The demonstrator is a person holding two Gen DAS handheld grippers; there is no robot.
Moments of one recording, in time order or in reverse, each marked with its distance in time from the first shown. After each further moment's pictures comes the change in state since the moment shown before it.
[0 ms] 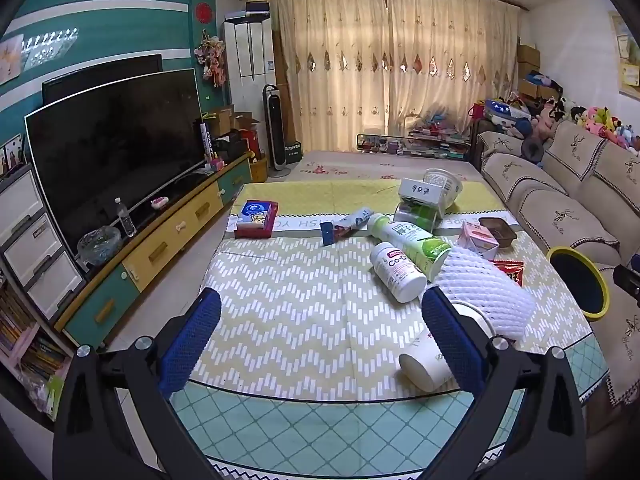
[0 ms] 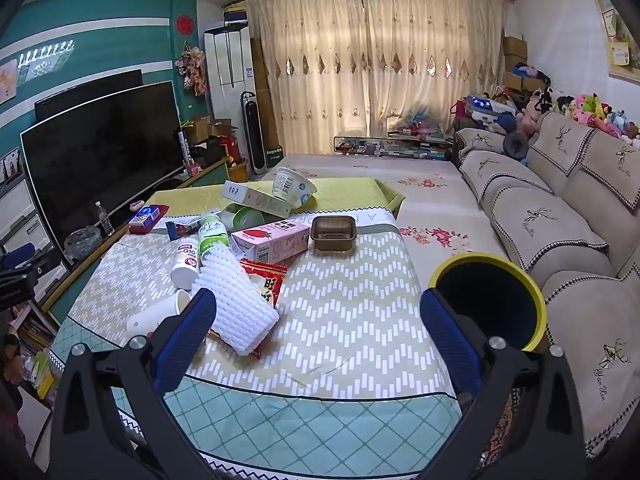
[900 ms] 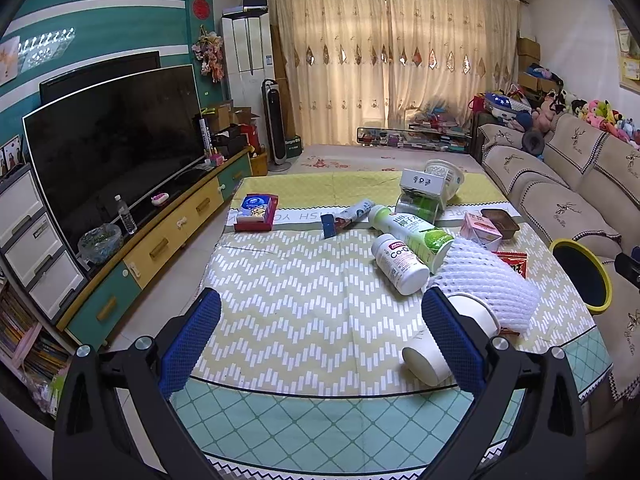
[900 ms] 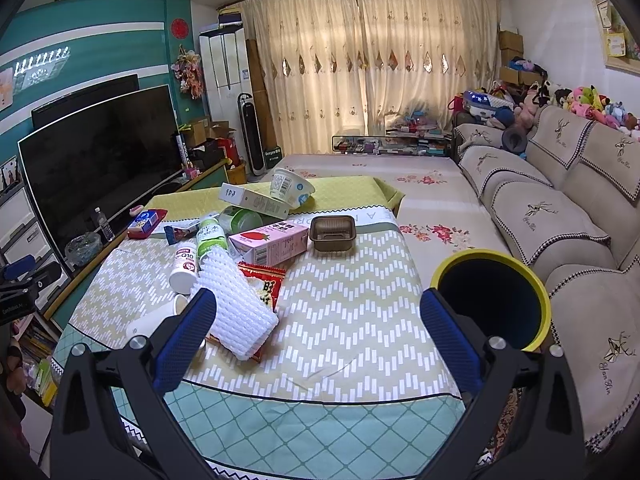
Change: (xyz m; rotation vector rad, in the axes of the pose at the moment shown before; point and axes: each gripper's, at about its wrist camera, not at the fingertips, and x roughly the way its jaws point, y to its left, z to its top) left arm 0.005 -0.003 -0.003 0.017 0.027 0.007; right arm 0.005 -0.003 0.002 0.032 0.003 0.011
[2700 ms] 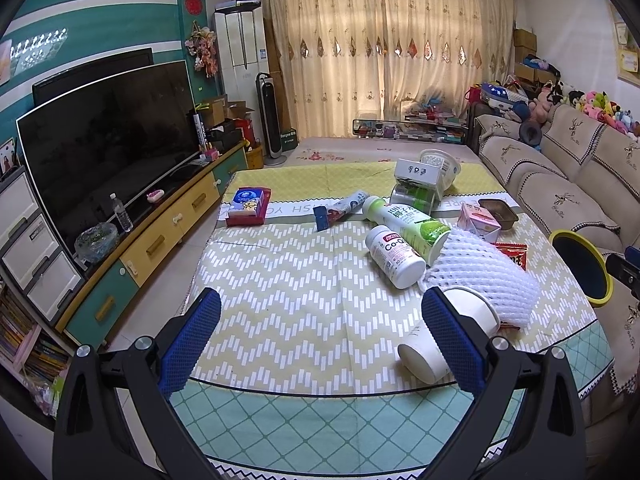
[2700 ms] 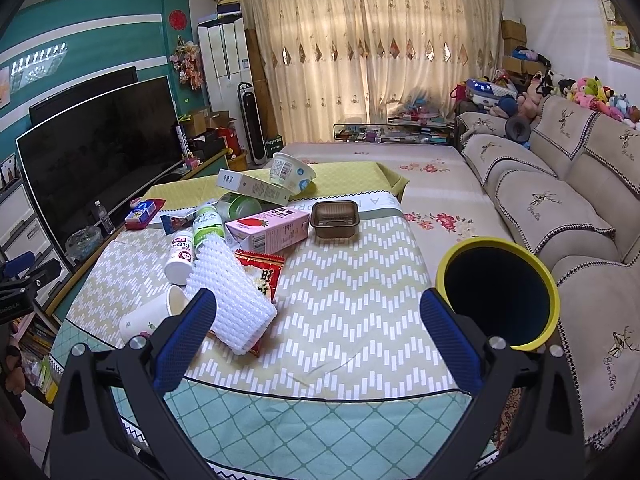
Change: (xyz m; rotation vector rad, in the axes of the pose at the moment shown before) left arm 0.013 -0.007 -0.002 0.015 0.027 -0.010; right arm 0.018 -0.002 -0.010 0.009 0.034 0.010
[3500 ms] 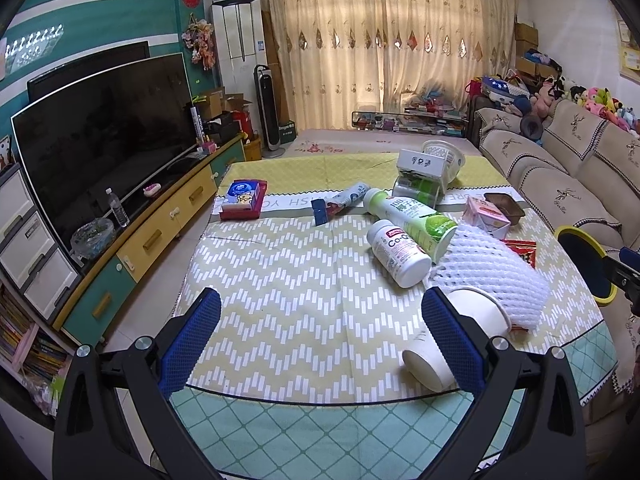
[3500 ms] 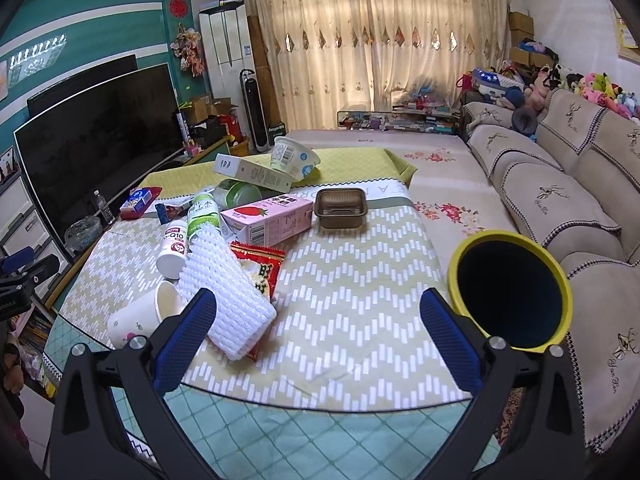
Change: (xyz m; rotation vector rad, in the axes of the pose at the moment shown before) left arm 0.025 -0.001 0.003 -0.001 0.035 -0.003; right arm 0.031 0.002 0.001 -0.008 0.055 0.016
